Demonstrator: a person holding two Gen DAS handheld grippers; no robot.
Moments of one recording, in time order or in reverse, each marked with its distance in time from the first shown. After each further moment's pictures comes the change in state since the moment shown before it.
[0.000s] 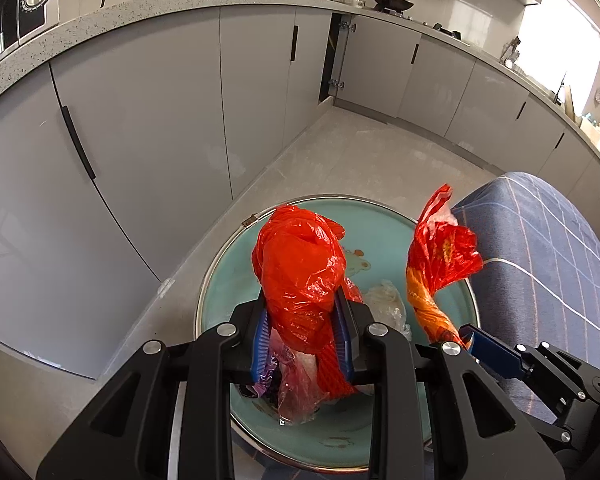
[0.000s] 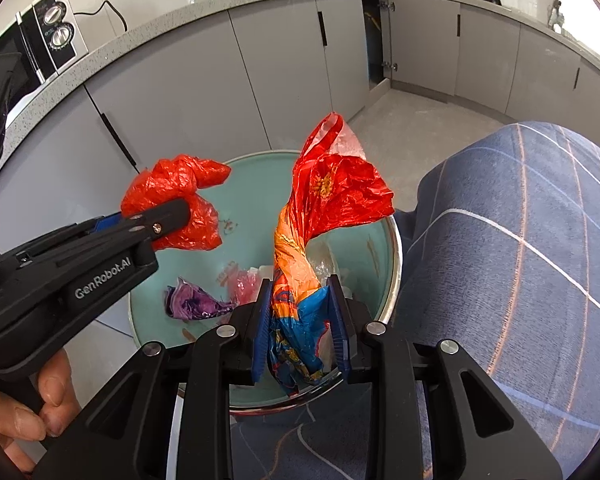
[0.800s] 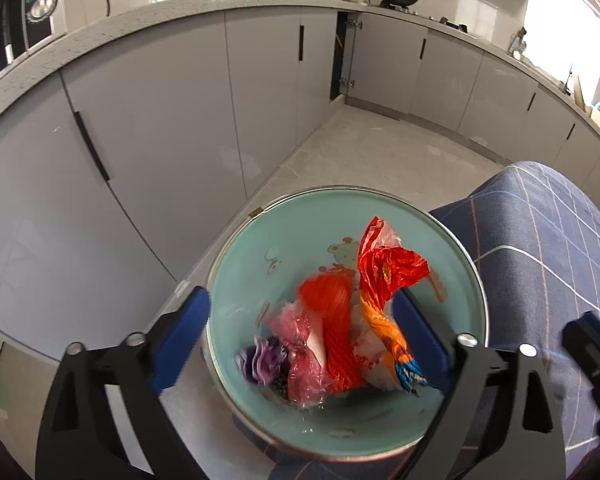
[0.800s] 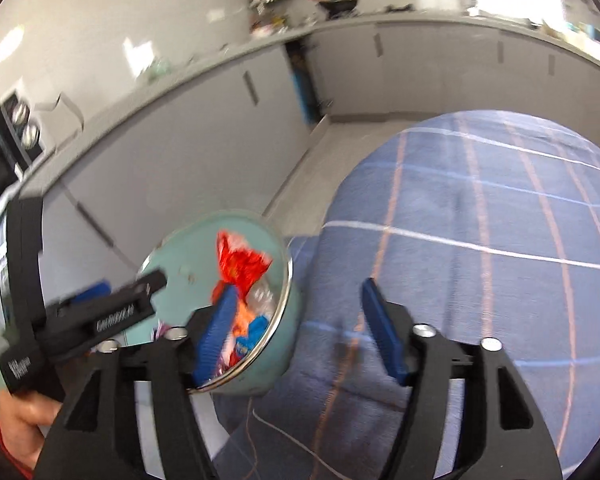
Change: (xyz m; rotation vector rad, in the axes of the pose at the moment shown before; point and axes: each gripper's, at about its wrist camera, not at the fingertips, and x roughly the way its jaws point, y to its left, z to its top) left arm -0.010 -0.007 -0.009 0.022 -0.014 0.081; right arm -0.085 -0.055 -0.033 0.262 -0.233 -0.093
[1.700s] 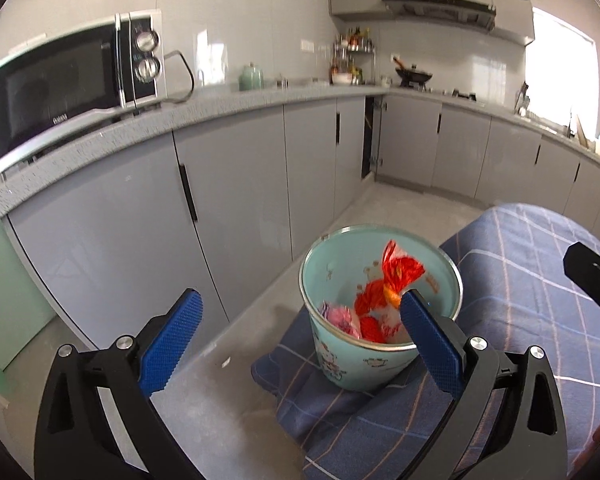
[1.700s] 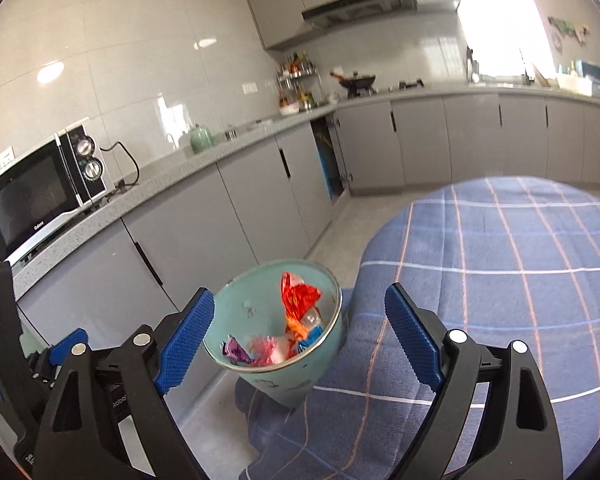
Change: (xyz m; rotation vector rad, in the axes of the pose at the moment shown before) left arm -0.162 0.029 -0.088 -0.027 -0.329 0.115; right arm -0.123 0.049 -0.044 -0.052 -0.281 0.069
